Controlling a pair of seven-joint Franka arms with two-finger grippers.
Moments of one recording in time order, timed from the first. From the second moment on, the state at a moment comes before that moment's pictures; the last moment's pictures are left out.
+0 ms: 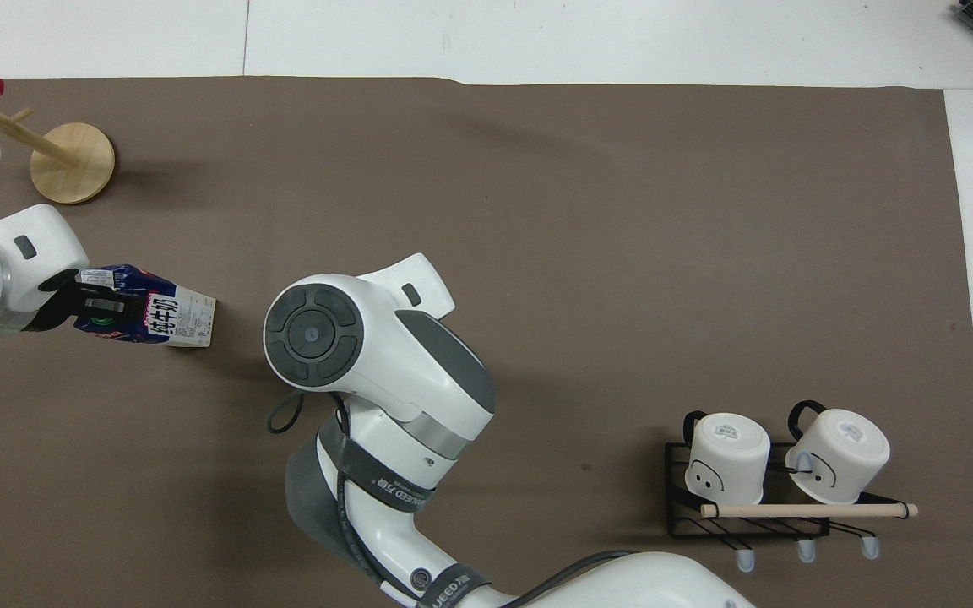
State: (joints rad) left arm 0.07 -0.07 -0.09 -2.08 -0.03 2.13 0.24; right arm 0.71 0.56 0.07 -1.29 -0.16 1.96 1.09
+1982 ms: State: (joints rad) left arm -0.30 -0.07 -0.10 -2.06 -0.03 2.04 -0.33; right arm 0.00 -0.05 0.06 -1.54 -0.06 1.57 0.33
